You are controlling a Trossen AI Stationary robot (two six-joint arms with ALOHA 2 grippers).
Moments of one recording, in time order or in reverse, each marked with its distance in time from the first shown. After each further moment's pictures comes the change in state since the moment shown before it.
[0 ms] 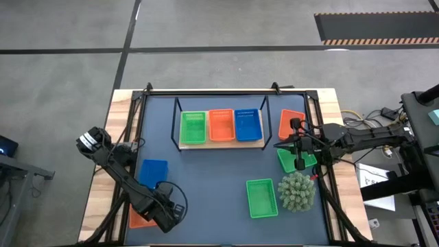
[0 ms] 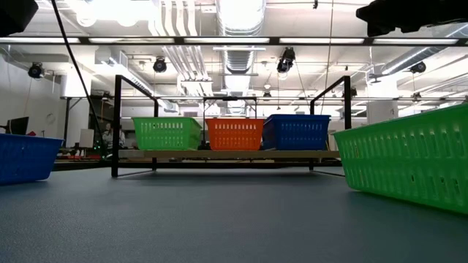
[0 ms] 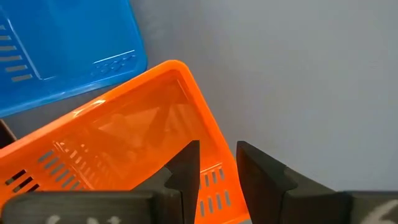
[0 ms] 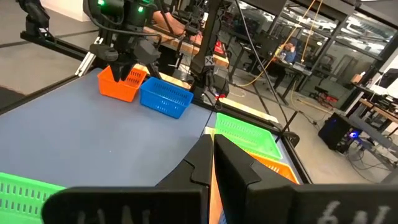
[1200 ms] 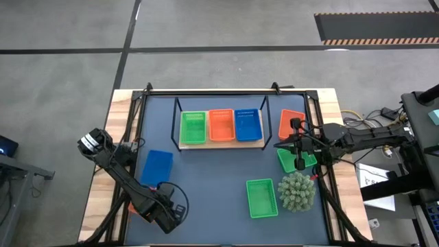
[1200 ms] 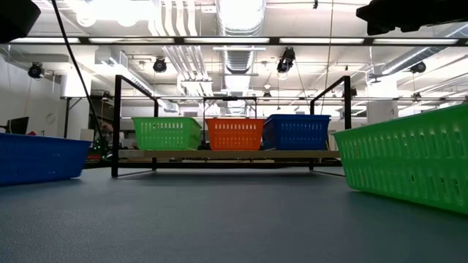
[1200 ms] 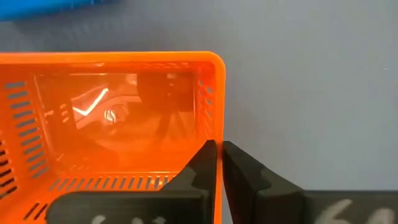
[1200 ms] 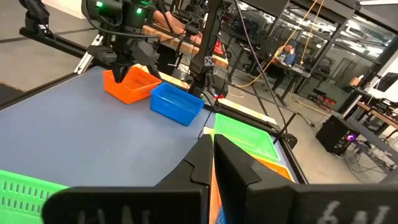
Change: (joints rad) left arm 0.000 0.023 -0.002 0.012 -0.016 0.011; right arm 0.000 -0.002 0.005 -0.006 0.000 -0.019
